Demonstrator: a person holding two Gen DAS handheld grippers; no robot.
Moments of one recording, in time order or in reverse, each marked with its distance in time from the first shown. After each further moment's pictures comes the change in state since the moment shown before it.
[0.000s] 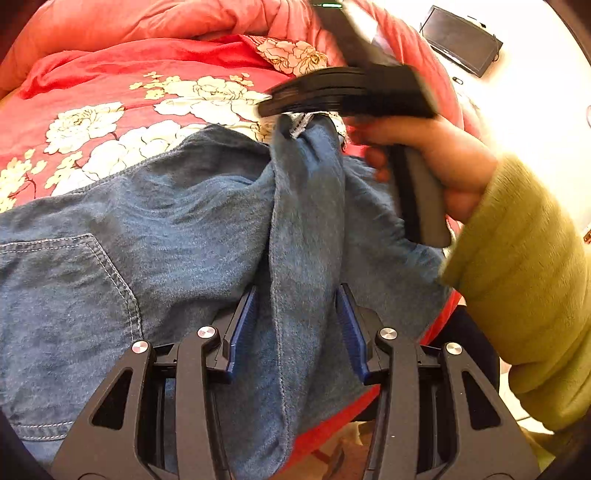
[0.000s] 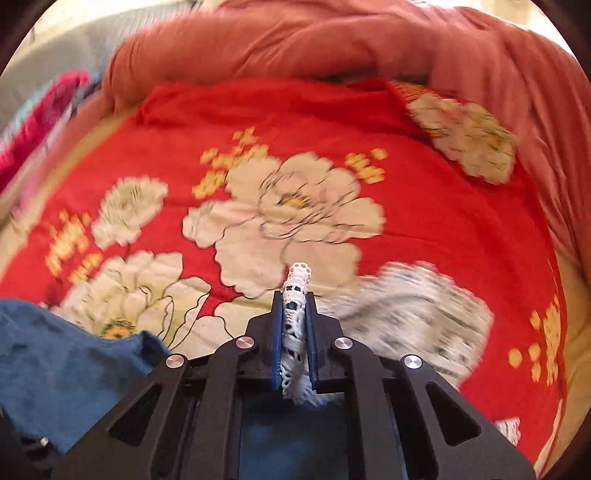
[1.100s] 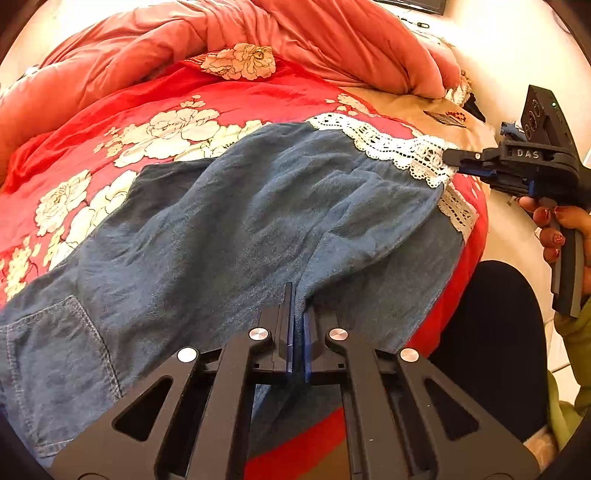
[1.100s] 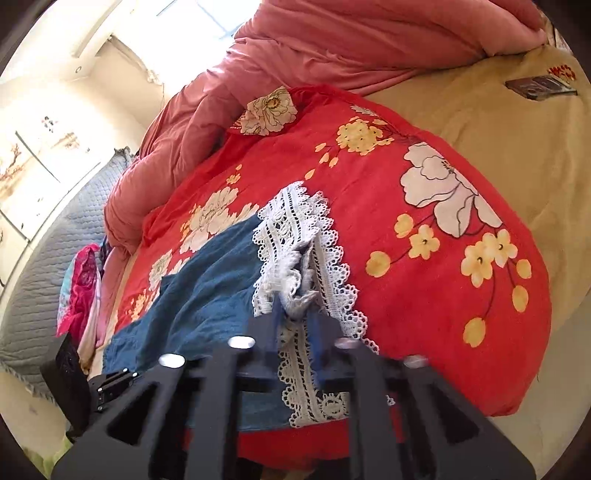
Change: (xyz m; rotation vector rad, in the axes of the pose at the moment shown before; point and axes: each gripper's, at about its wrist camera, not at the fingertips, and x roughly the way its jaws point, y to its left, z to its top) left arm 0.016 -0.055 -0.004 0.295 0.033 0.133; right arm -0.166 -0.140 -0.208 0.646 -0.187 0.201
